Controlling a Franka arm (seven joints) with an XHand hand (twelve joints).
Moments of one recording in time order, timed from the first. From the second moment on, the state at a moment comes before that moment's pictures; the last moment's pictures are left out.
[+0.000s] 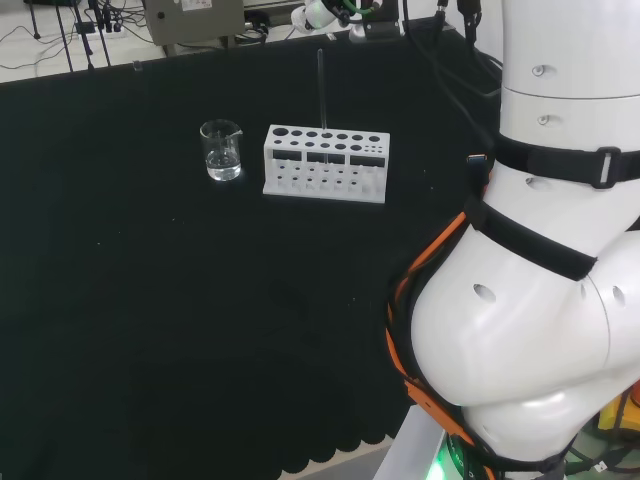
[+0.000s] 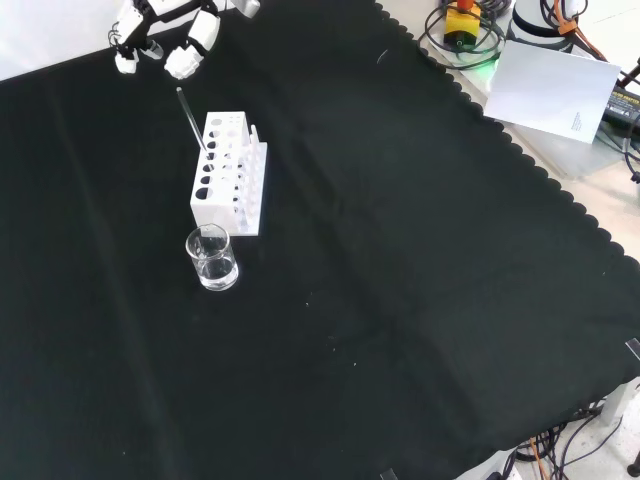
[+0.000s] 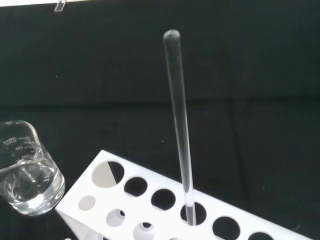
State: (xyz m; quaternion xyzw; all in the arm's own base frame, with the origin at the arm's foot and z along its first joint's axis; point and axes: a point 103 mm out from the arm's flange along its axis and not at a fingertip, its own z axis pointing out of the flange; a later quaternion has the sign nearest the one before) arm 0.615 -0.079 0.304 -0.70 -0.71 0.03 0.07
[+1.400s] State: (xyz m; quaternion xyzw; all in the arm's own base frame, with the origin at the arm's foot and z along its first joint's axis) arm 0.600 -0.074 0.258 -0.69 -0.71 0.05 0.09
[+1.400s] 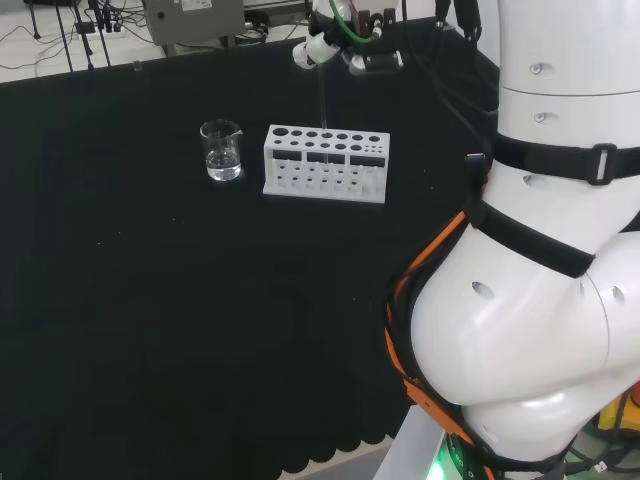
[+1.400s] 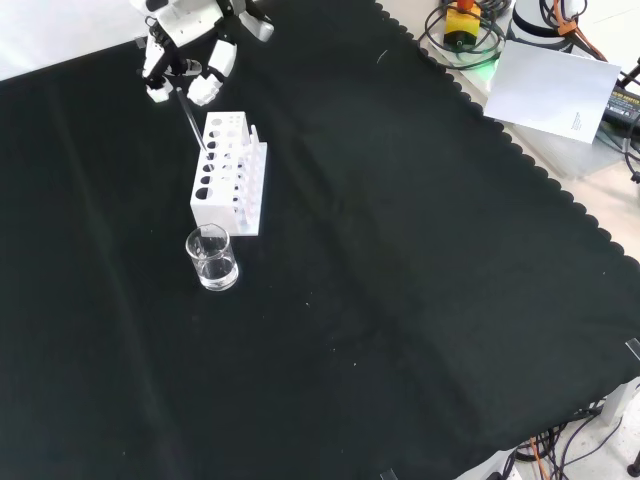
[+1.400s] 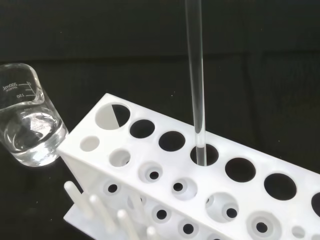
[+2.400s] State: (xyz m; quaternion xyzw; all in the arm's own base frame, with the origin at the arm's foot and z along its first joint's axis) arm 0.598 -0.075 0.244 -0.68 -0.72 0.06 0.09
